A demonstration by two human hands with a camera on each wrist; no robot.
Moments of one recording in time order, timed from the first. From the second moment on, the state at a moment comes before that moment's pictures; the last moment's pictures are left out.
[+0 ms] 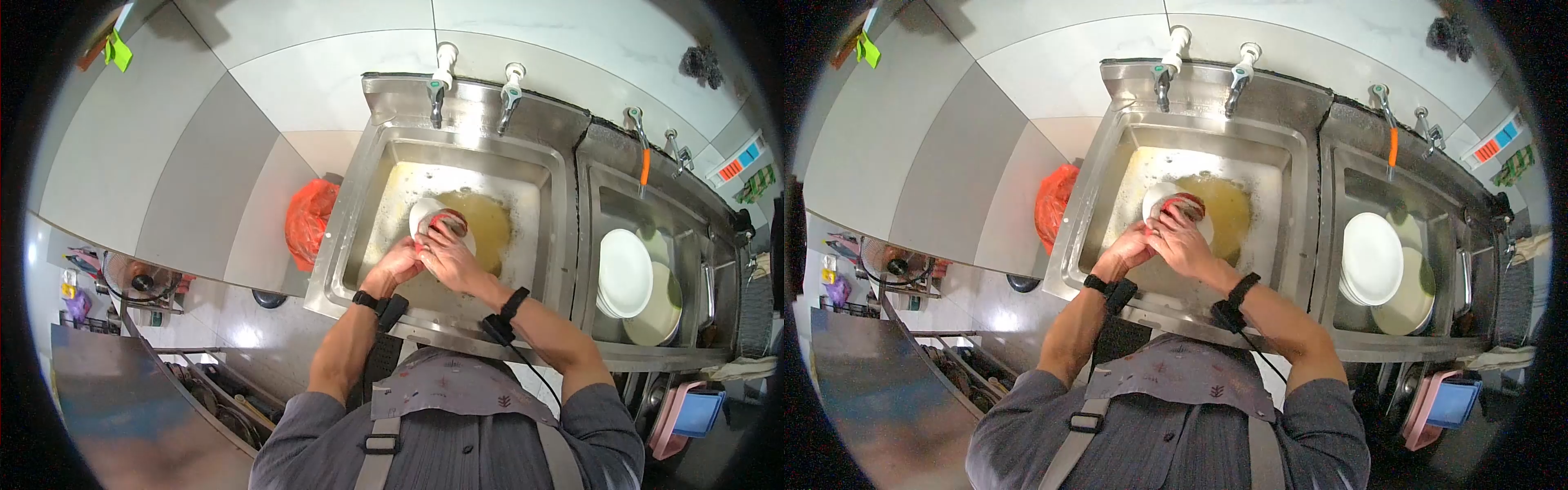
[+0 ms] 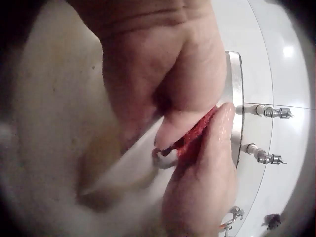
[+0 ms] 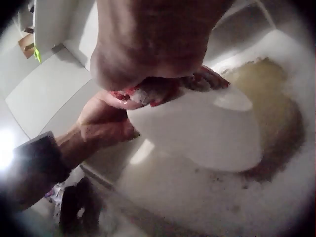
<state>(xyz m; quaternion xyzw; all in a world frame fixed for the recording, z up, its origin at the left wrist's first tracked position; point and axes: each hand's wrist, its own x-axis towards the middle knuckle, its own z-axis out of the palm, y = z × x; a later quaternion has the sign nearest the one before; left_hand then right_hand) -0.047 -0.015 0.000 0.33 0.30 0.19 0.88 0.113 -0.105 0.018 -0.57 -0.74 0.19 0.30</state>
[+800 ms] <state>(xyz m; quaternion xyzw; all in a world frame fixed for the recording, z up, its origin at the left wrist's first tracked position) -0.046 -0.022 0.007 0.32 0.29 0.25 0.87 0.165 -0.095 -0.044 -0.73 -0.24 0.49 0.40</state>
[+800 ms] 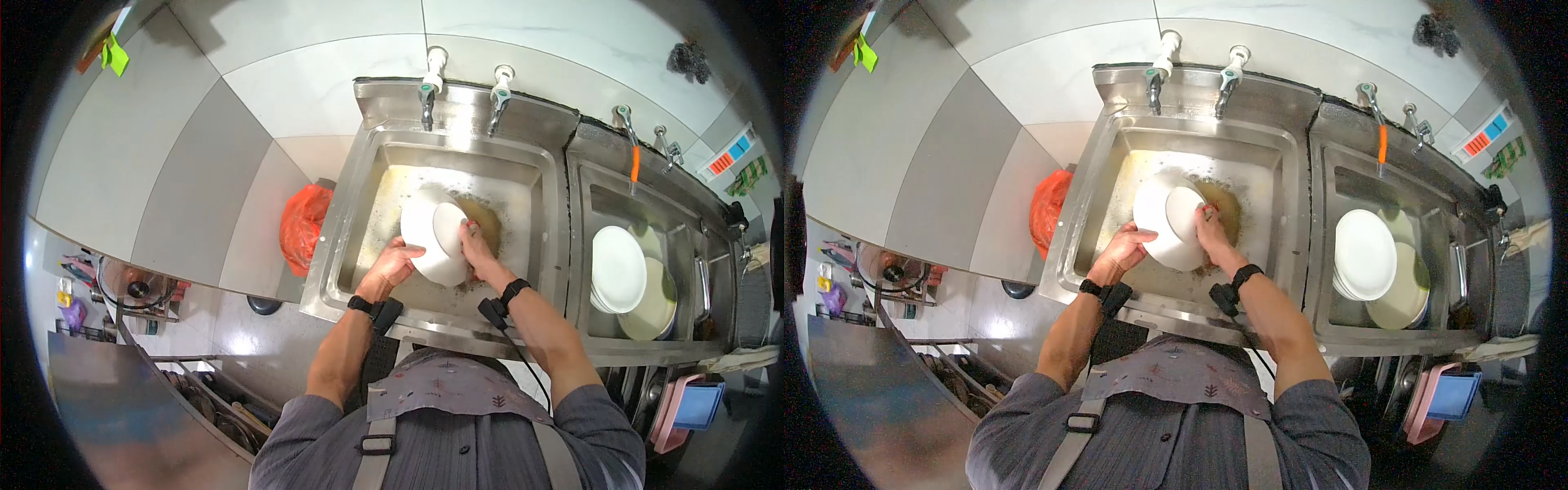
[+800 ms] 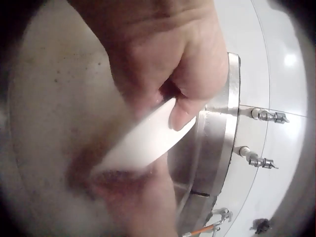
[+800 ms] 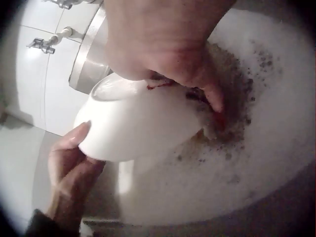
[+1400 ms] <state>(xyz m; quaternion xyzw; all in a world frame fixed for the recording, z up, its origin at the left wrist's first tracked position) 0.021 -0.062 0.069 0.85 0.32 0.07 0.42 0.160 -0.089 0.017 -0.61 -0.12 0.54 0.57</state>
